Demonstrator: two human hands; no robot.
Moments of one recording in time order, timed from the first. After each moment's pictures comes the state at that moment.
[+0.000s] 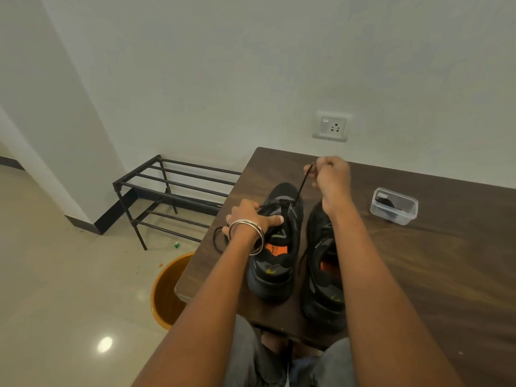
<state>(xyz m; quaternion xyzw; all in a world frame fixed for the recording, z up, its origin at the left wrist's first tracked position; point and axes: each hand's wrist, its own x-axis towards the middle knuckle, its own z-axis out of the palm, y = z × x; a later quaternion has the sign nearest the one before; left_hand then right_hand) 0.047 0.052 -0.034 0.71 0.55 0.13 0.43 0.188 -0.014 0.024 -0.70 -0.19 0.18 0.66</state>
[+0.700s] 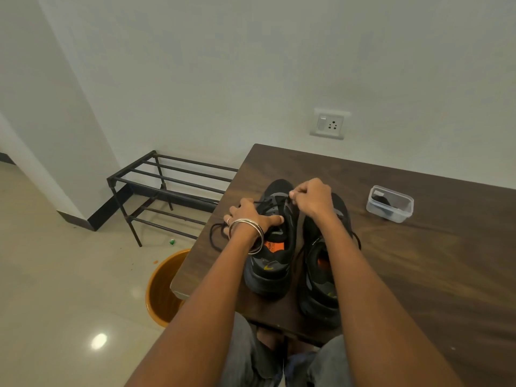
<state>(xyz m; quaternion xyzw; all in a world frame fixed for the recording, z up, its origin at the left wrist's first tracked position) 0.052 0.046 -0.036 0.73 0.56 0.09 0.39 0.182 -0.015 -0.011 -0.85 -0.34 0.16 0.36</state>
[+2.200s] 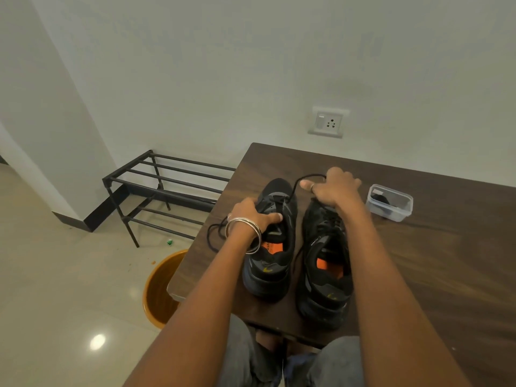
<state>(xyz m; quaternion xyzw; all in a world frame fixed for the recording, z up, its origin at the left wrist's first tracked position) 0.049 0.047 -0.030 0.75 0.50 0.12 0.42 0.193 -0.039 0.037 -0.91 -0.29 0.16 0.23</state>
